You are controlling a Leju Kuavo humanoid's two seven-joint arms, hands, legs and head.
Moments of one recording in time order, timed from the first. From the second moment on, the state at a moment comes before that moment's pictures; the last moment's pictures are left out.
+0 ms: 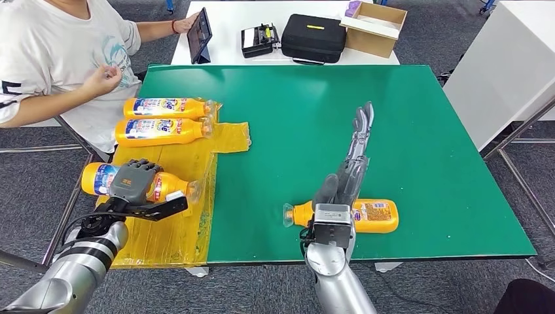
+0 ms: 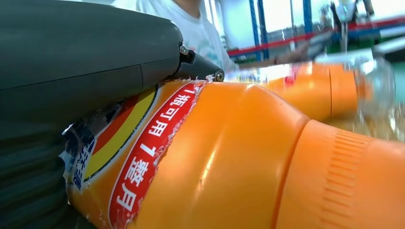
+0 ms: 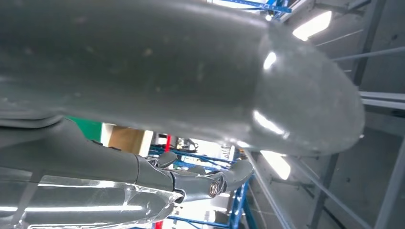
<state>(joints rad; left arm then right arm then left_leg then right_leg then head) -0.66 0.07 -0.13 -0.48 -1.37 0.46 -0.31 -0.15 0.24 0.45 -1.57 0.41 -0.61 -0.66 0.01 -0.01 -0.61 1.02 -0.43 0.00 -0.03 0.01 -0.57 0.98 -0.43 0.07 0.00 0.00</state>
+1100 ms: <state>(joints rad) -0.67 0.07 -0.14 -0.44 -1.03 -0.04 -0.51 -0.18 0.25 0.48 -1.45 0.37 -0.53 -0.61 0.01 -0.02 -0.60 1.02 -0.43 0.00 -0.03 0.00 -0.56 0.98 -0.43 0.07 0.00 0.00</state>
